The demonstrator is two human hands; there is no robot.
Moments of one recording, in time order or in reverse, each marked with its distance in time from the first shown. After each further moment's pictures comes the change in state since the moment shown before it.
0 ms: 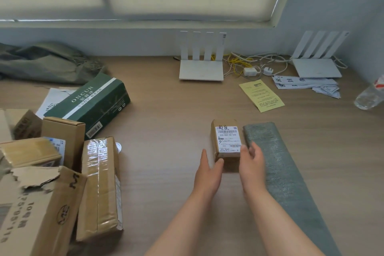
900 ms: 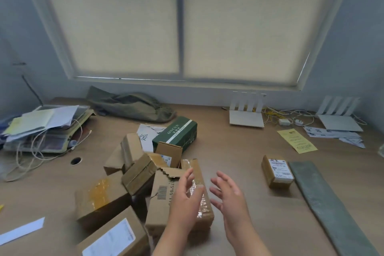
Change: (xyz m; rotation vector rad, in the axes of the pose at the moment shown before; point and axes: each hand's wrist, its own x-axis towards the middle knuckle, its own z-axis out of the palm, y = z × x) left_hand -0.243 0.009 -0.299 -0.145 0.245 0.335; right_hand -0.343 -0.115 0.112 0.303 -0.470 0.045
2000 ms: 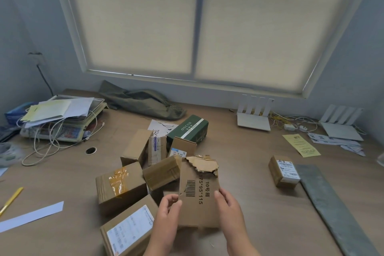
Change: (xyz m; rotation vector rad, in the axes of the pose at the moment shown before) left_hand -0.036 -0.058 -0.104 -0.104 0.096 -0.193; right_hand -0.034 0.070 0.047 -0.374 0.067 0.010
